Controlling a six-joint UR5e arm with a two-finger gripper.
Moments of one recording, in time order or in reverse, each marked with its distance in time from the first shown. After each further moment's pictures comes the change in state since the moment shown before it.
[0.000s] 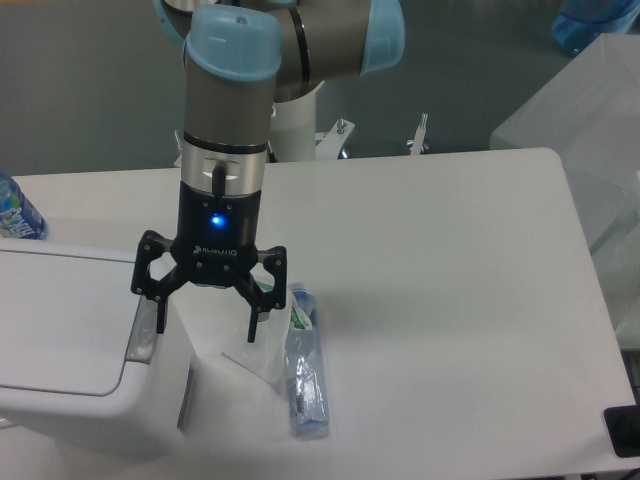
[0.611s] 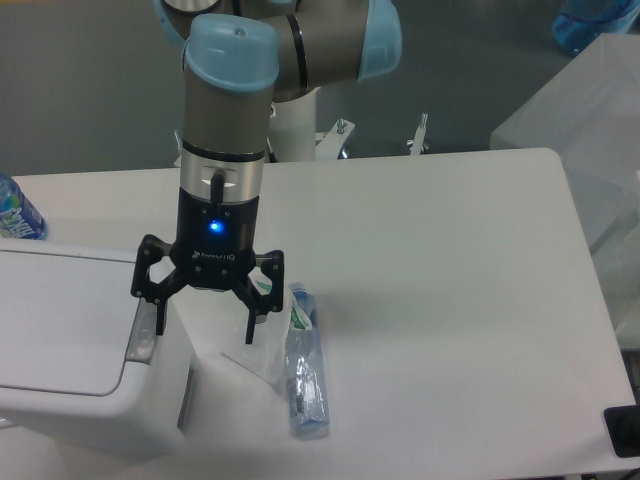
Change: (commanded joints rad) arm -0.009 -0.008 -0.011 0.000 0.003 0.002
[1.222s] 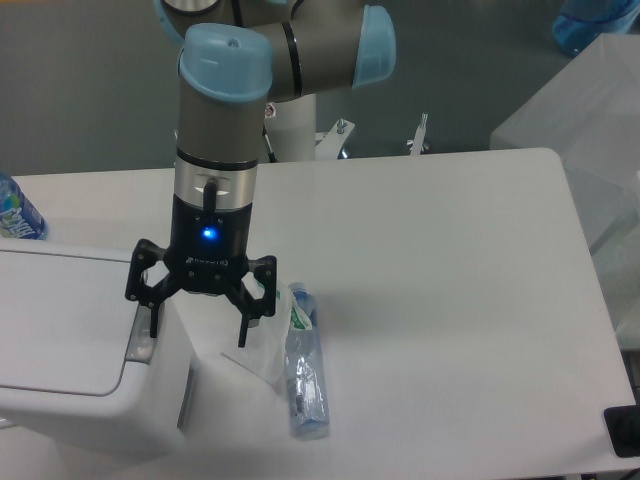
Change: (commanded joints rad) arm -0.011 -0.009 -0.003 0.000 0.000 0.000
